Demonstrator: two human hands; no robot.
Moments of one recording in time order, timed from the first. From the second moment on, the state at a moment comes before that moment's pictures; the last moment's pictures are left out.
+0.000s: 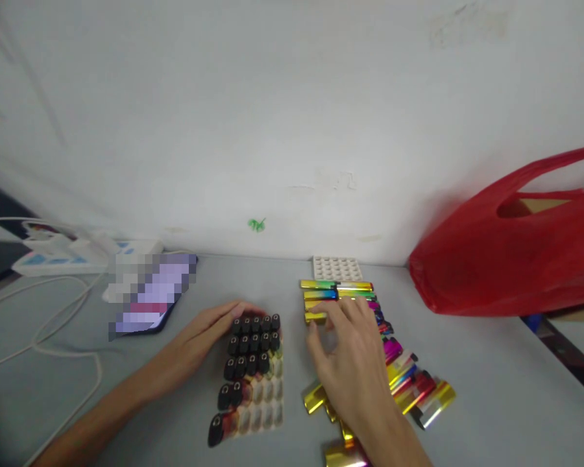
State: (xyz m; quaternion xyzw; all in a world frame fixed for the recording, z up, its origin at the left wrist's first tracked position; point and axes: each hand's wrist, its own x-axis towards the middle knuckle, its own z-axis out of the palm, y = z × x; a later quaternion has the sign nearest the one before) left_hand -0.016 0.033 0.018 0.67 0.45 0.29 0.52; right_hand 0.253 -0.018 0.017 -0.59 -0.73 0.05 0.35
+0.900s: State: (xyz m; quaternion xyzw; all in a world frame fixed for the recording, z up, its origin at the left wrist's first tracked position) left_hand -0.015 0.033 0.022 0.67 0.46 0.29 0.51; right_hand 0.253 -0.012 -0.008 -0.60 -0.78 -0.03 0.16
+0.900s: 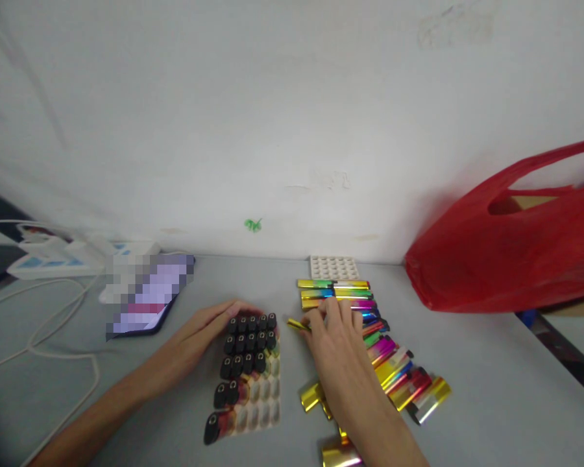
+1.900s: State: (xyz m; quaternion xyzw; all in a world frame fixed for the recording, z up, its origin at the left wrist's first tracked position) left_hand -0.039 0.030 0.018 0.69 0.27 0.20 0.65; right_hand 0.240 -0.022 0.045 -0.39 -0.26 0.70 0.54
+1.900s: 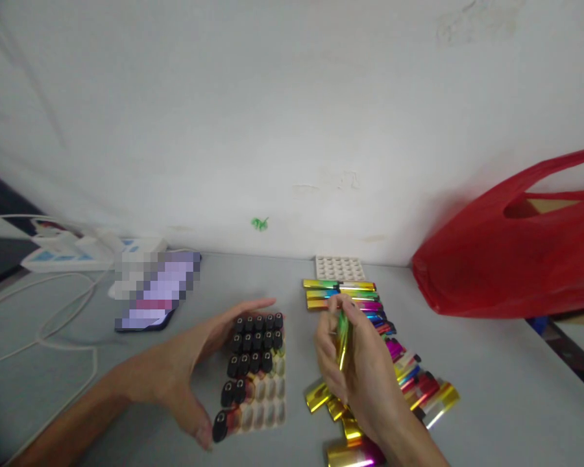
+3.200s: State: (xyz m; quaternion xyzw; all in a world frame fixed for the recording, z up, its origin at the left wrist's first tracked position) left_hand -0.035 0.030 0.022 0.76 0.32 0.16 0.54; right_hand 0.240 -0.024 0.028 -0.30 -0.23 0.80 0.47
